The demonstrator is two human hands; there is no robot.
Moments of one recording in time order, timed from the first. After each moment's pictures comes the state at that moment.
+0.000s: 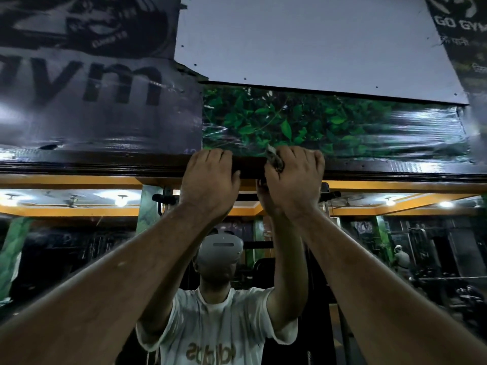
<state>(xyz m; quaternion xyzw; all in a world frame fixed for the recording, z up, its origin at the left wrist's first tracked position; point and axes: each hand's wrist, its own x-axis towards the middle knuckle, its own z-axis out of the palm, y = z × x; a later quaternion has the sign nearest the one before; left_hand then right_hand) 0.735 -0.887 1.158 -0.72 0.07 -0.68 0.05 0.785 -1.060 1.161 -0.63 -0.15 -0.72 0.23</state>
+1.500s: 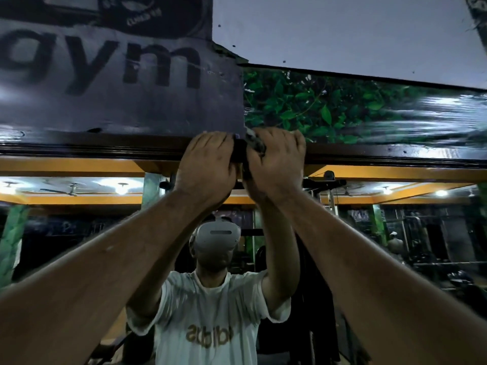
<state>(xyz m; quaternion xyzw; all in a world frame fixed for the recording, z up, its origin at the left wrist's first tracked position) 0.719 -0.784 1.153 -0.71 0.15 -0.69 0.04 0.756 -0.935 1.160 -0.62 -0.22 -0.72 0.21</state>
